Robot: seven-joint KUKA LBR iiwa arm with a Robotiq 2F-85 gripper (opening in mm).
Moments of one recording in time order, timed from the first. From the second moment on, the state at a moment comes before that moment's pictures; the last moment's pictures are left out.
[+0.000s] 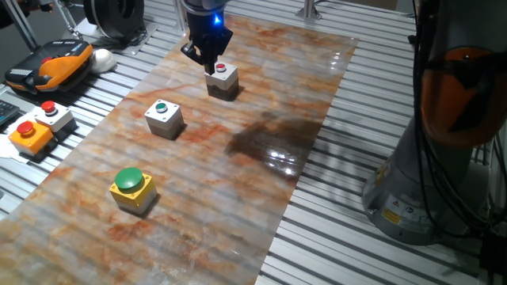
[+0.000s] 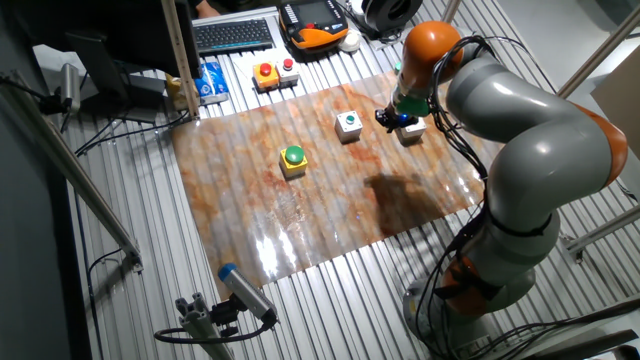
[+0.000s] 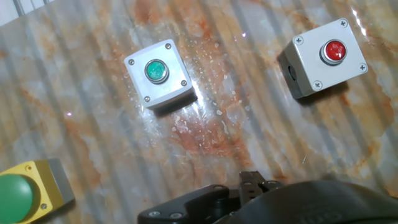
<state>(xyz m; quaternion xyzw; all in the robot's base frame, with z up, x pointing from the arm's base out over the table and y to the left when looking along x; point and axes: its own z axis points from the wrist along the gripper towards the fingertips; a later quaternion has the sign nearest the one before) 0.511 -0.009 0.228 0.18 0.98 0.00 0.06</state>
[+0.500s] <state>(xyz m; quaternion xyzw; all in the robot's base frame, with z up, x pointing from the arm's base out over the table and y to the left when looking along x) 0.520 -0.040 0.224 0.15 0.99 0.01 0.06</state>
